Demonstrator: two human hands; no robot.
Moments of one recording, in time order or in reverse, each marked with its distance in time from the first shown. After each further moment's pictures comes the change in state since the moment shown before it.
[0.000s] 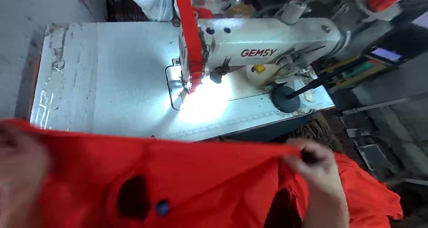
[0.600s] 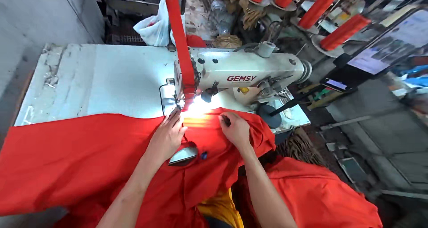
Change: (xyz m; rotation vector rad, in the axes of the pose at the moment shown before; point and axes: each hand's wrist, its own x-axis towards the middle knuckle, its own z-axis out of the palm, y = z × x) left_hand -0.042 0.168 0.180 -0.088 -0.541 0.729; right_hand 0.110 0.089 0.109 -0.766 0.005 0.223
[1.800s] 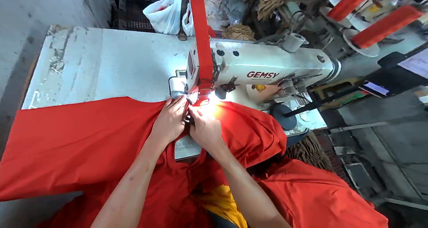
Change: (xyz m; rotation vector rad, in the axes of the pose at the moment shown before) left_hand 0.025 -0.034 -0.002 0.064 0.122 0.132; right_hand -0.003 -0.137 0.036 -0.052 -0.162 -0.211
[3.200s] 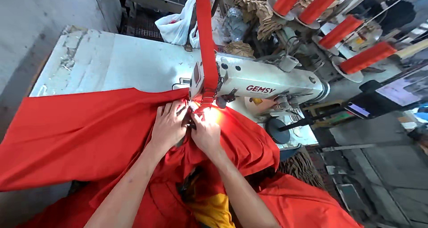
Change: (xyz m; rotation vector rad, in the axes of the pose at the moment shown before) left_hand 0.000 0.013 -0.005 0.181 0.060 -0.200; right_hand 0.009 0.015 0.015 -0.085 0.221 -0.092
